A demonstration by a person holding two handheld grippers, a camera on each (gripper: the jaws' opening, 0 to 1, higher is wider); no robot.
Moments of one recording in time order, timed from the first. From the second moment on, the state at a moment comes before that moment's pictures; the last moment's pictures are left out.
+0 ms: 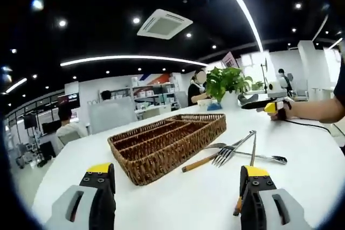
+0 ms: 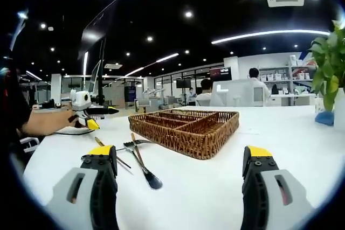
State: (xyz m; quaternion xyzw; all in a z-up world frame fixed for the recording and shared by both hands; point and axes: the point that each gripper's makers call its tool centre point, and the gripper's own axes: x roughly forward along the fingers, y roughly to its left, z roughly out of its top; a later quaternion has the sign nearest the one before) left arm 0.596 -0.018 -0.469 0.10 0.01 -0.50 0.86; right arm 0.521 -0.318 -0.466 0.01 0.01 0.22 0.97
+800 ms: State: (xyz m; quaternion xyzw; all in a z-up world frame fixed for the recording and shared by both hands) left arm 0.570 -0.022 -0.437 0.11 -0.01 -0.50 0.86; right arm 0.520 -0.314 -0.466 0.01 0.01 0.23 0.97
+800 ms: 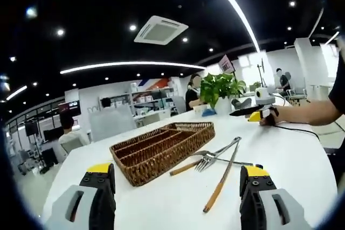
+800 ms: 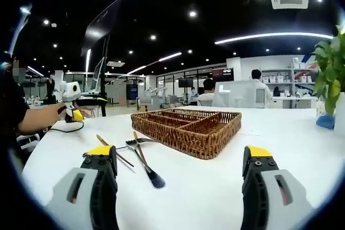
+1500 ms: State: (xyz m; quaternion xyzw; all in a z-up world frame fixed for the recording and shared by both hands) left arm 0.604 -0.052 -0.463 0.07 -0.02 -0.52 0.85; right arm 0.520 -0.313 -0.468 0.01 0.01 0.23 0.97
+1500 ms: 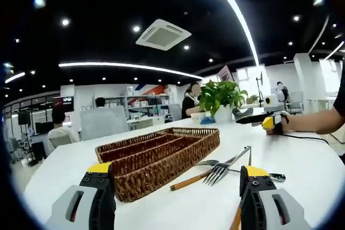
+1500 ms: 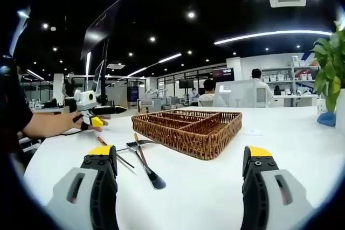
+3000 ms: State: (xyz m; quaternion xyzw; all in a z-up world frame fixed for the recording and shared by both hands) left arm 0.585 -0.018 -0.489 0.10 0.02 -0.54 0.83; right arm 0.520 -0.310 -0.470 0.00 0.02 0.23 0.97
